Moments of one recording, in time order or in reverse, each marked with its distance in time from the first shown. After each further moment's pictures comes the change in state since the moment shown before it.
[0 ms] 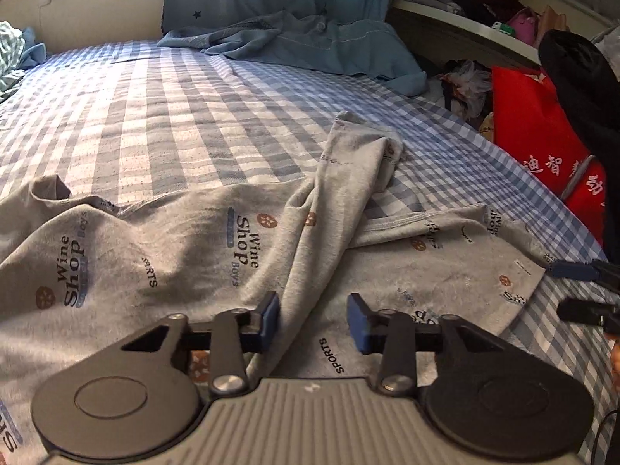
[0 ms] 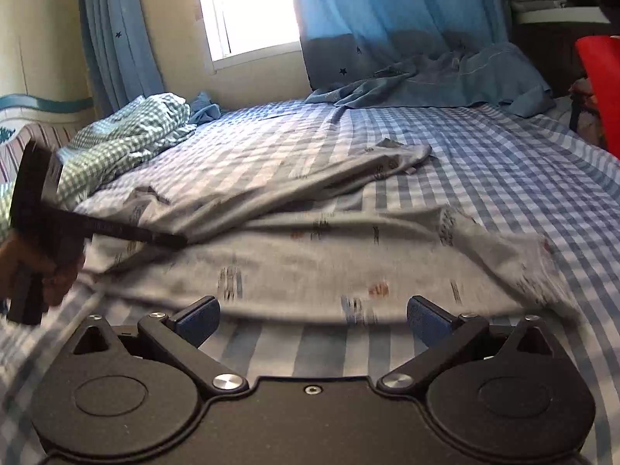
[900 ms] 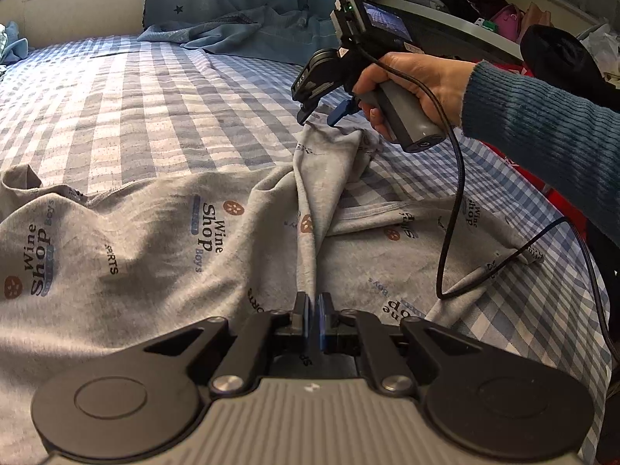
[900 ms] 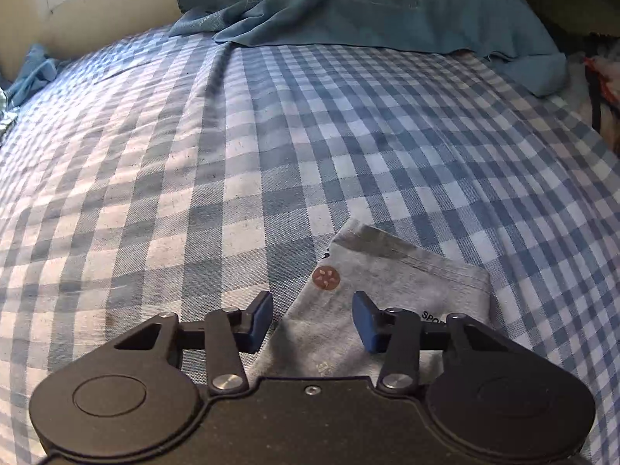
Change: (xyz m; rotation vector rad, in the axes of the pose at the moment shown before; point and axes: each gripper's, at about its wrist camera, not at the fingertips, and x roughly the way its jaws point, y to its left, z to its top) left arm 0.005 -0.011 -0.008 0.020 0.003 -0.067; right arm 0.329 -0.011 0.203 0.072 0.337 -0.423
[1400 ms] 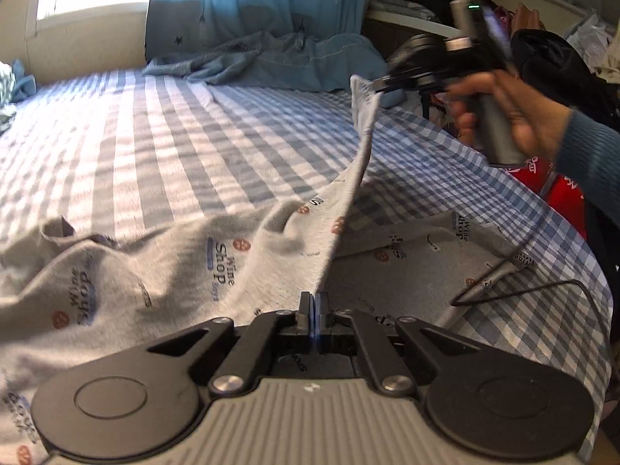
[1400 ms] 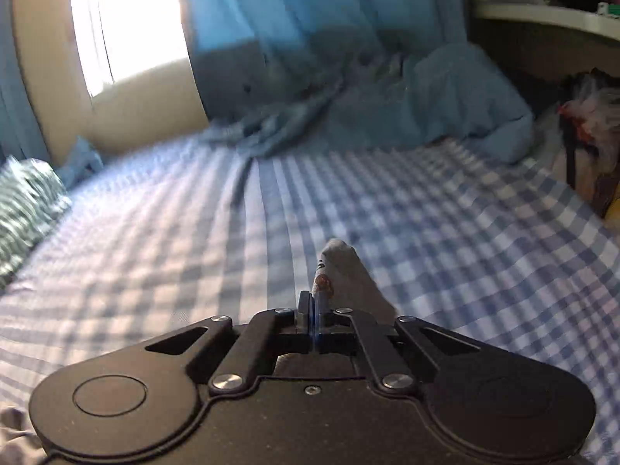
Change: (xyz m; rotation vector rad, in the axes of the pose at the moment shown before) left arm -0.044 -0.024 0.012 0.082 -0.055 0.071; right arm -0.147 -0.098 -0.030 0.083 -0.366 0.194
